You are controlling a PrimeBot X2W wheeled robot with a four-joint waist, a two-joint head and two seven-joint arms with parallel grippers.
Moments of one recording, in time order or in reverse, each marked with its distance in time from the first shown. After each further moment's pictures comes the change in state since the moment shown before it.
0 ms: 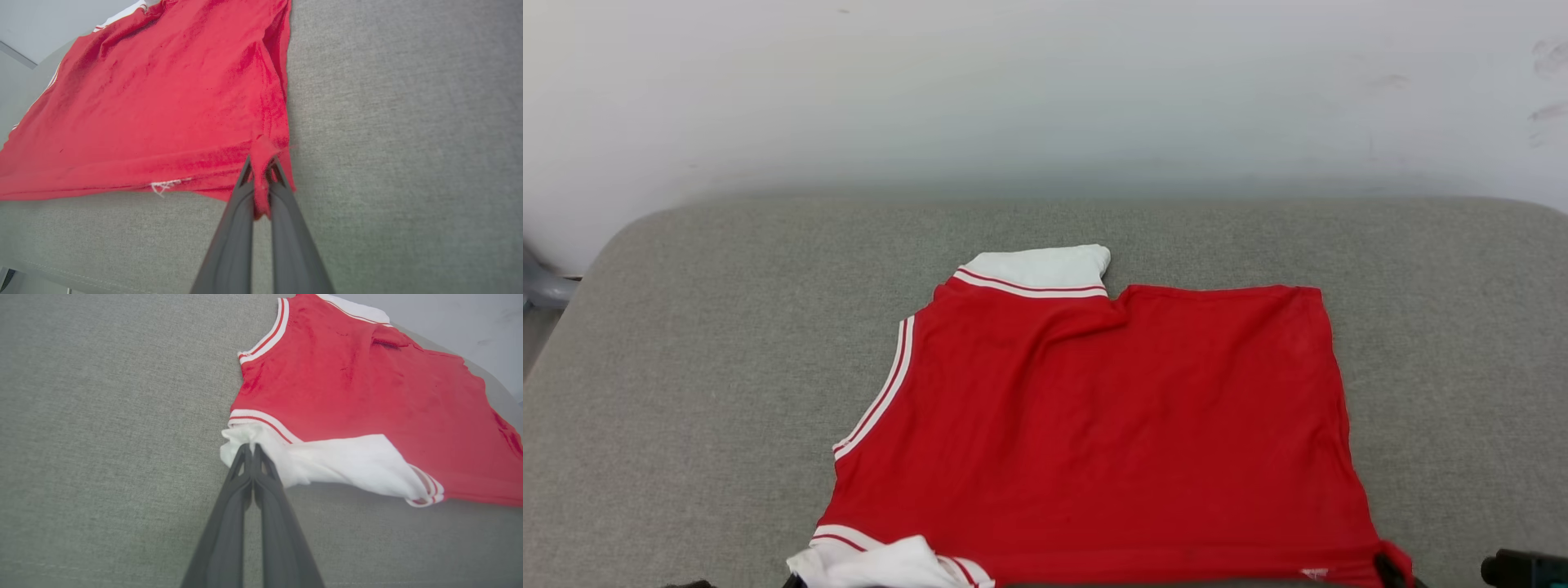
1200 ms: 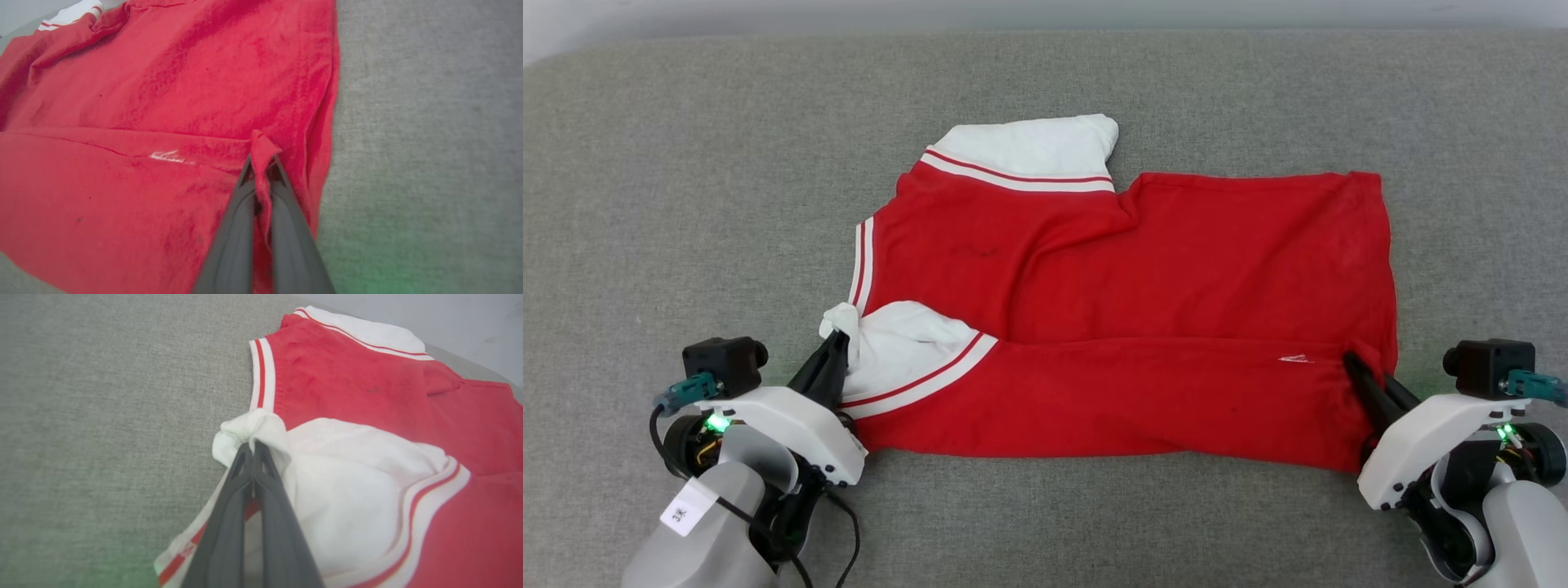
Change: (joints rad) left arm -0.647 -0.157 -0.076 0.514 0.082 -0.283 -0.053; right arm -0.451 -0.003 0.061 0.149 -0.094 -0.001 0.038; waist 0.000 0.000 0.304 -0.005
